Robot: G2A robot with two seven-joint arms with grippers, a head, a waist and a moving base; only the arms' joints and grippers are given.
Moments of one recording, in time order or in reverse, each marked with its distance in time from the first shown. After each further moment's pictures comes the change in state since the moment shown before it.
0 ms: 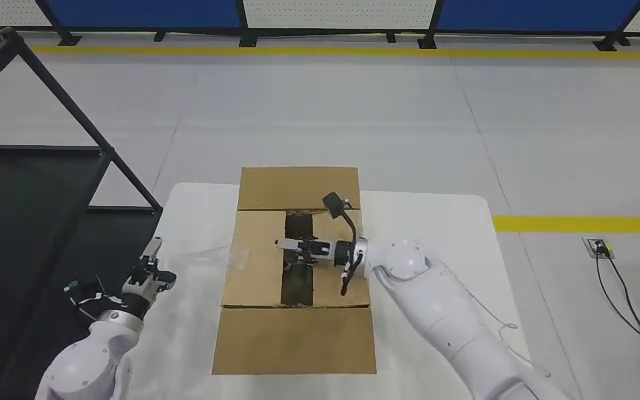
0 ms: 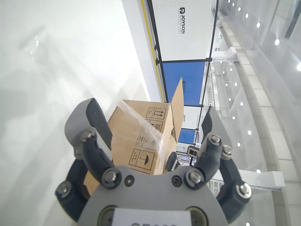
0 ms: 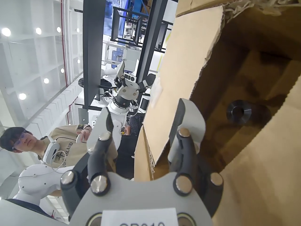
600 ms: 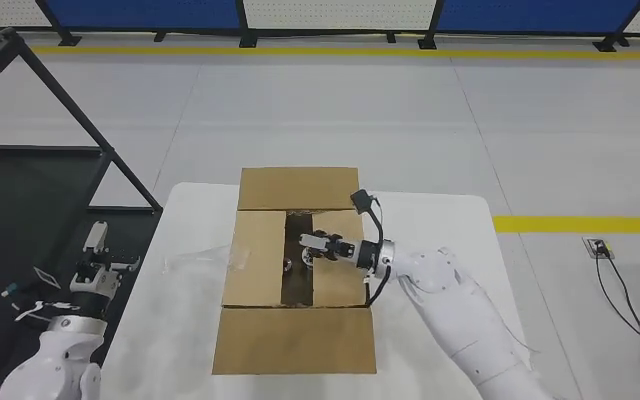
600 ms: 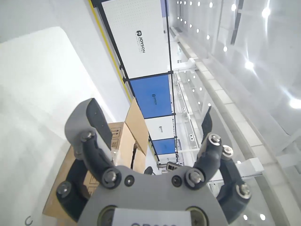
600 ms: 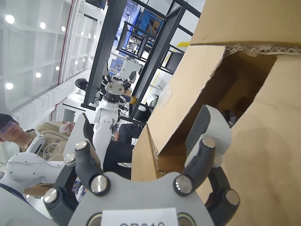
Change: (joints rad) left arm 0.043 -0.003 -0.116 -0.112 -0.087 -0.142 0.049; right arm -0.179 0.121 0.174 -0.358 -0.124 0.013 -0.029
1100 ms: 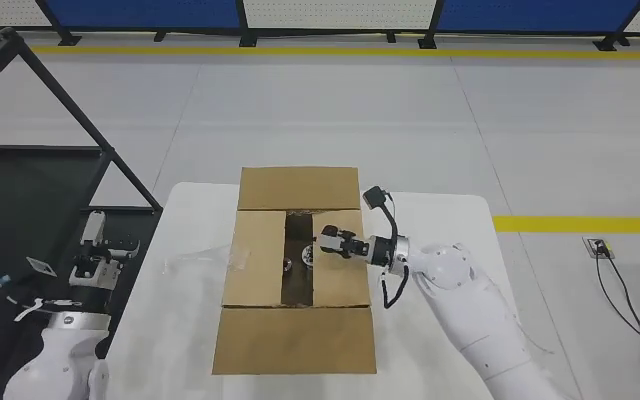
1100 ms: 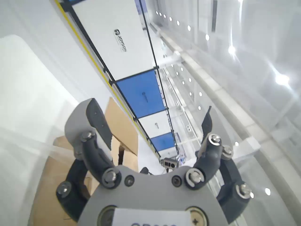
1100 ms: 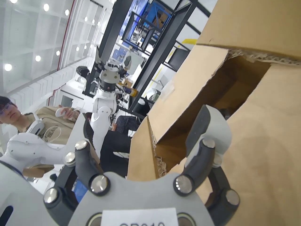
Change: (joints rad) left arm -0.003 -0.004 -0.009 -0.024 -0.001 -0.105 0.045; right arm -0.013 0.026 0.070 -0.018 -0.056 -0.085 0.007
